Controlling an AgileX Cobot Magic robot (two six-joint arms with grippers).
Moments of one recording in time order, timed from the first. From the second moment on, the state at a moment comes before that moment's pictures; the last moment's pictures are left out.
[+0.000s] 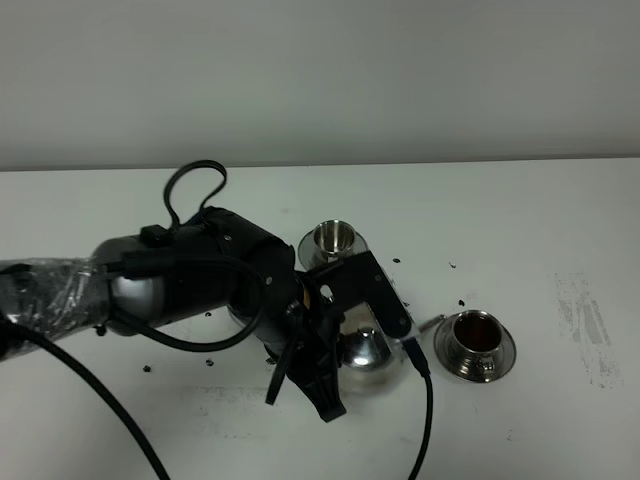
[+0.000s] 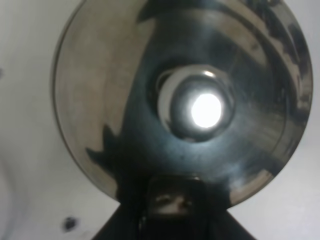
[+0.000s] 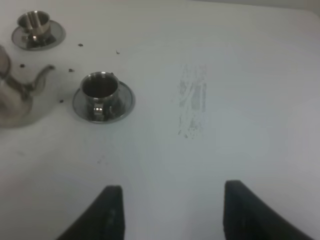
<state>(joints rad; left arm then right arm) -0.71 1.91 -1.29 -0.10 0.59 0.55 0.03 -0.01 -0.52 -0.01 1.11 -0.08</state>
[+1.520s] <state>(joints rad) -0.33 2.11 -1.70 0.11 0.59 1.02 0.03 -0.01 -0.52 -0.01 1.11 -0.08</state>
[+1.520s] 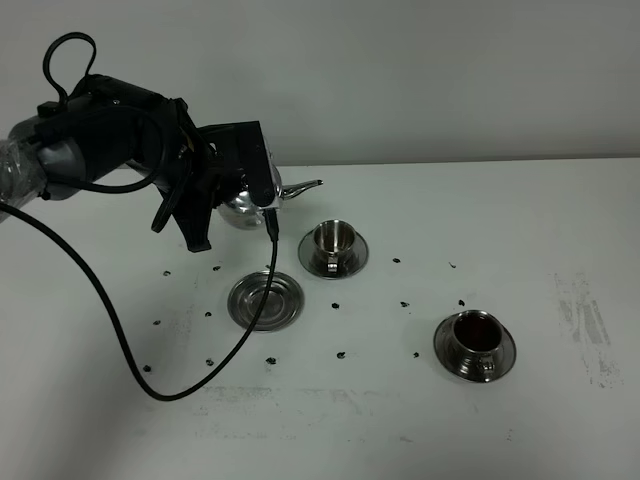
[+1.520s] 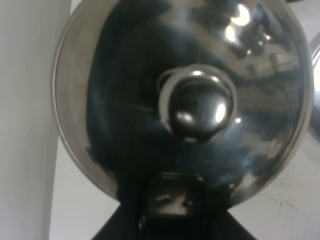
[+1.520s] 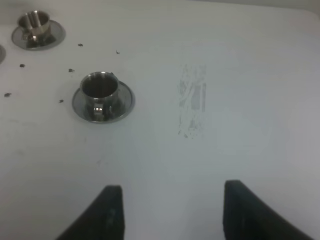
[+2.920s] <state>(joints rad) -0.37 2.16 -1.71 0.34 0.48 1.10 0.03 -0.01 -0.52 -0.01 1.11 -0.08</state>
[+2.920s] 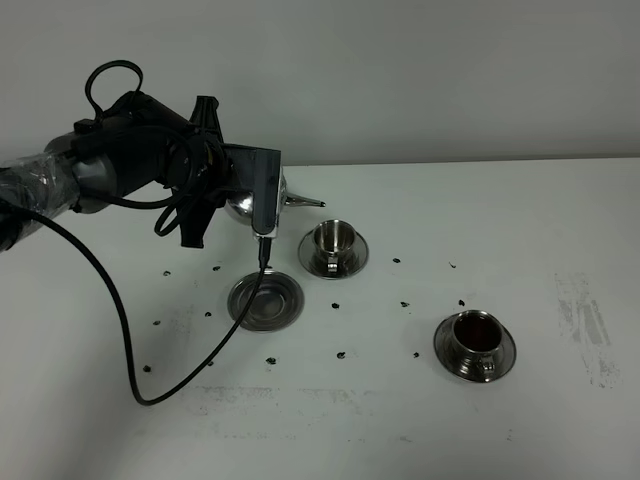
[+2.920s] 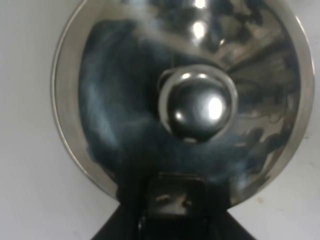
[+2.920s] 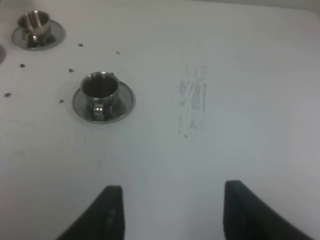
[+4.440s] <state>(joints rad) -0.41 2.23 -1.71 0.53 0.35 1.10 0.03 -0.01 -0.52 -0.01 1.11 -0.08</state>
